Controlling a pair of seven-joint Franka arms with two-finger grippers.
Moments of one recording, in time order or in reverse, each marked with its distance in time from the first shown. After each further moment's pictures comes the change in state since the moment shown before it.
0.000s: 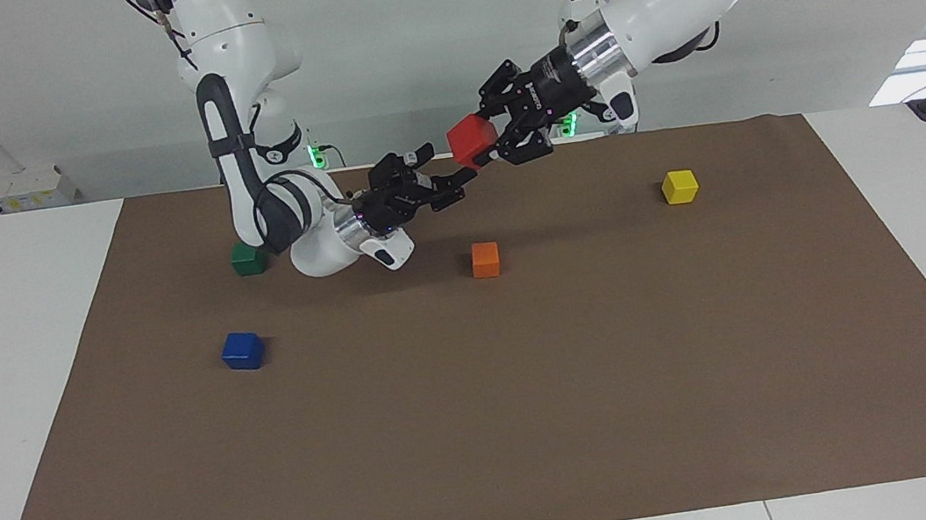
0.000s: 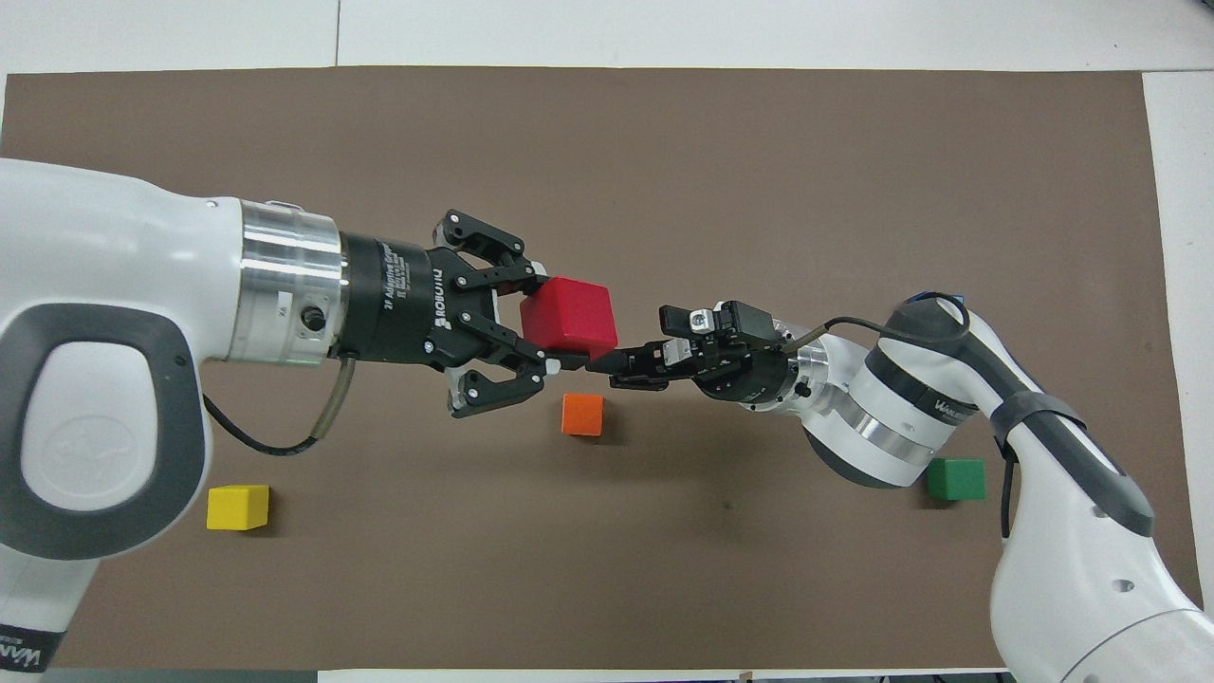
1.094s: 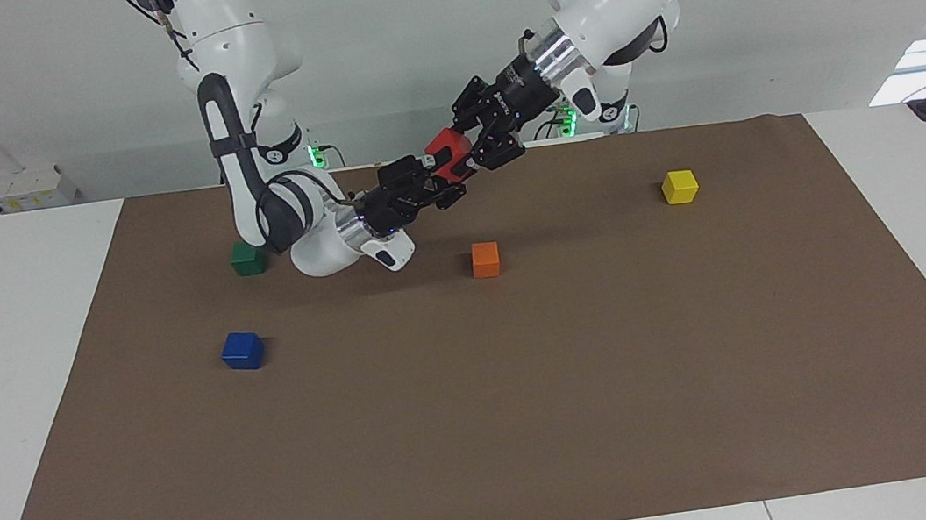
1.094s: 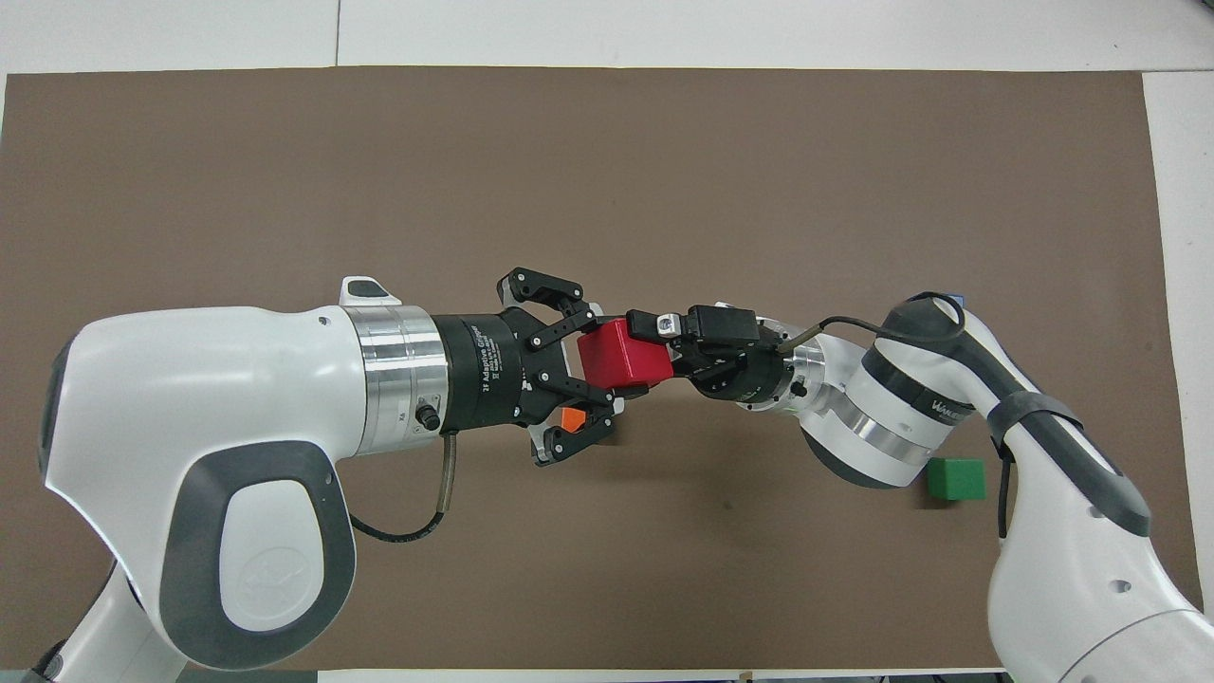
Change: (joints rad) left arm -0.108 -0.077 0.003 -0.172 -0.007 0.272 0.048; right arm 0.004 0.001 0.001 0.005 -0.001 0.026 0.000
